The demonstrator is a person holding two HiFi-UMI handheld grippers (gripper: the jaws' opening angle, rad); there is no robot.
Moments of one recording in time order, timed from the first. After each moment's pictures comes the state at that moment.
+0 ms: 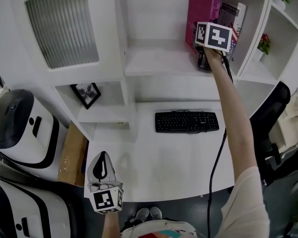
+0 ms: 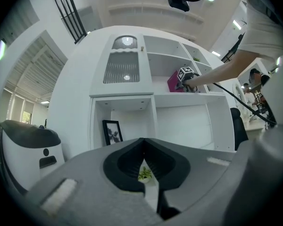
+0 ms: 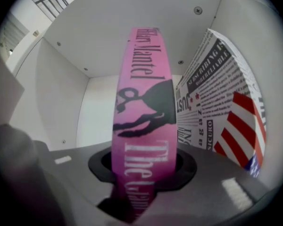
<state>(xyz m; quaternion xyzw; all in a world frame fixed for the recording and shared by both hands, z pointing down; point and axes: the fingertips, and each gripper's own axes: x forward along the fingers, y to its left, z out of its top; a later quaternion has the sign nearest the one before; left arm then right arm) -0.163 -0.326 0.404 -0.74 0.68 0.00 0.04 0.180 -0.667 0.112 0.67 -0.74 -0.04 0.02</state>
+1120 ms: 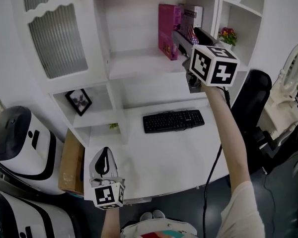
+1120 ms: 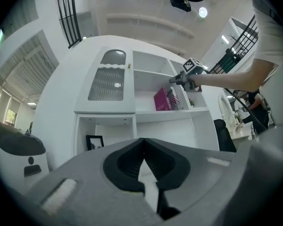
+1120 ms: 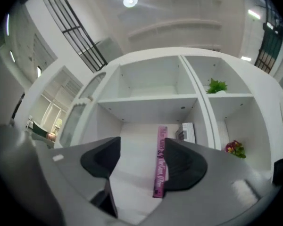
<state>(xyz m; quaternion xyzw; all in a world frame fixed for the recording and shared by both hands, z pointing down) -0.111 -0.288 0.356 -0.78 0.62 0.05 0.09 0.165 -0.451 0.052 0.59 -0.79 -0.15 -0.08</state>
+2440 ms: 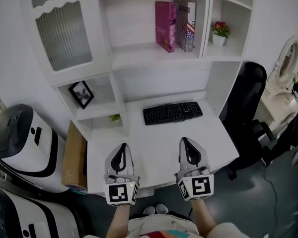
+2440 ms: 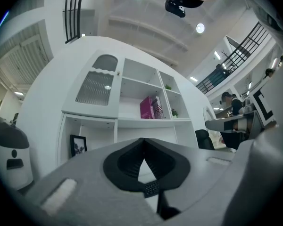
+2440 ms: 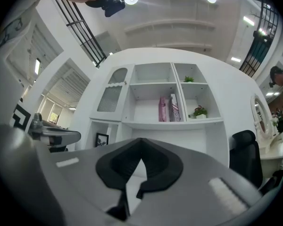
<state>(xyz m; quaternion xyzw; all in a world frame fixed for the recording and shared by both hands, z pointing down) -0.063 -0.235 0.348 -0.83 0.54 0.09 0.09 0.127 -0.203 0.334 0.63 -0.76 -0.12 -0.06</state>
